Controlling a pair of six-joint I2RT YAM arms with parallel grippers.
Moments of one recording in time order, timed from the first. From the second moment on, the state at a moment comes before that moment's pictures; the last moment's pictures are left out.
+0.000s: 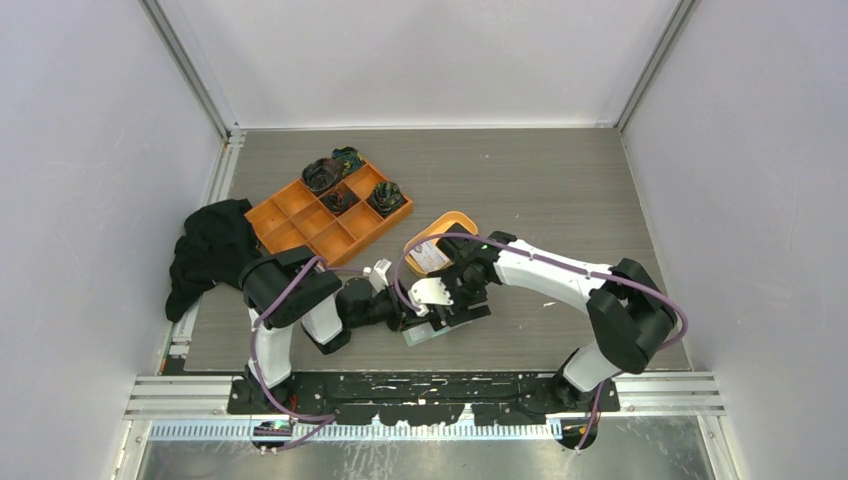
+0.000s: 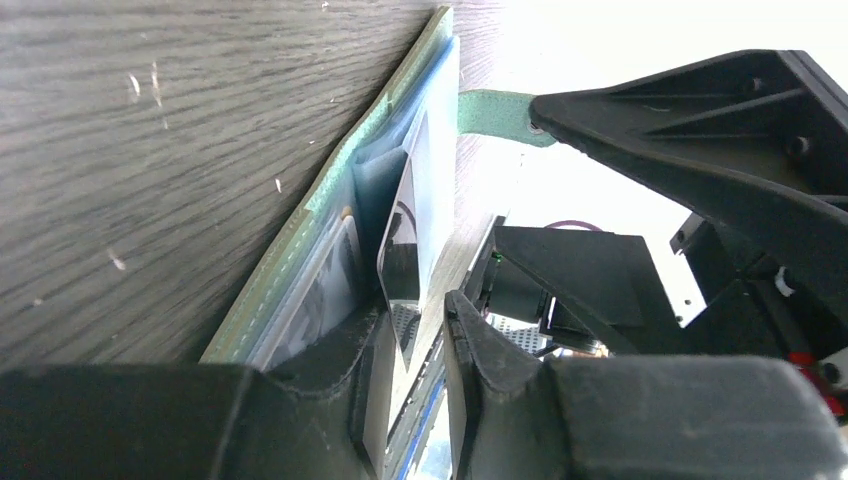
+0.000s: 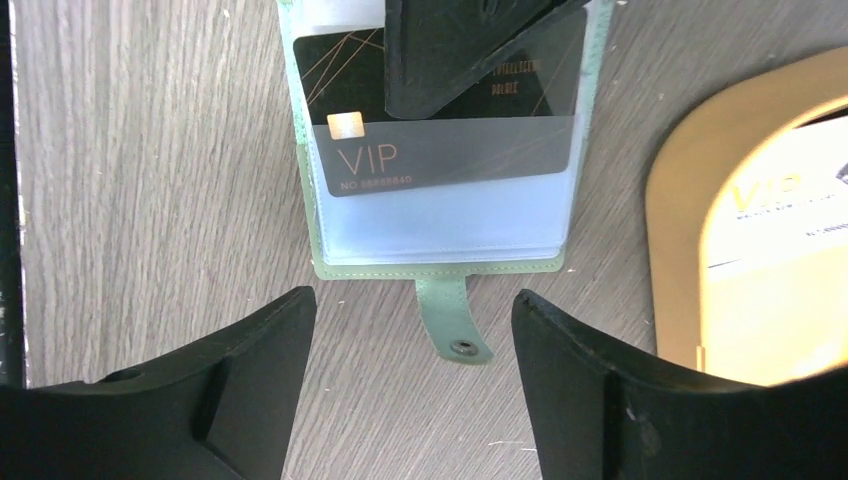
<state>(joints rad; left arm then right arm) -0.80 1.96 0.29 1.34 0.37 -1.39 0.80 1.55 0.98 -0.76 -0.26 -1.15</state>
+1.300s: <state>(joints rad) -0.80 2.00 0.29 1.42 0.39 -1.39 1.16 1.61 0.90 -0.43 -0.16 -0.94</state>
